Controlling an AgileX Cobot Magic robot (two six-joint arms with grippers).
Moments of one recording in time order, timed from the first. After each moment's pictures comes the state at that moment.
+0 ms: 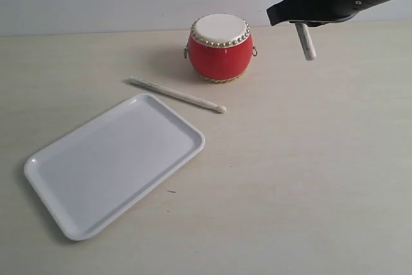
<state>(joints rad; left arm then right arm) 0.00 0.27 -0.42 -0.42 -0.61 -0.10 0.38 1.52 -1.10 -0.01 0.41 -0.06</state>
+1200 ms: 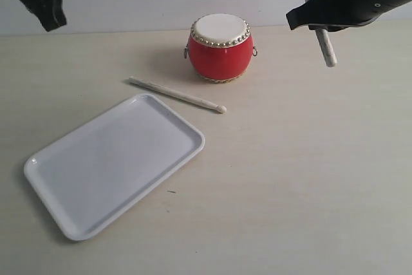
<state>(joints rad) -0.18 2.20 -2.07 0.00 1.19 1.06 0.33 1.52 -1.10 -0.03 0.48 -0.06</state>
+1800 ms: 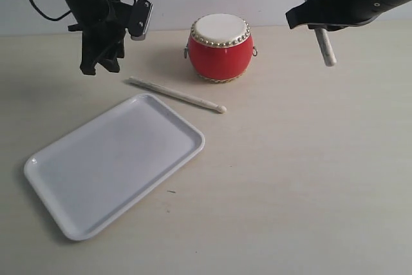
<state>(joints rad) -0.31 2.38 -2.07 0.00 1.09 1.48 0.33 1.52 -1.10 -0.02 0.48 -0.06</state>
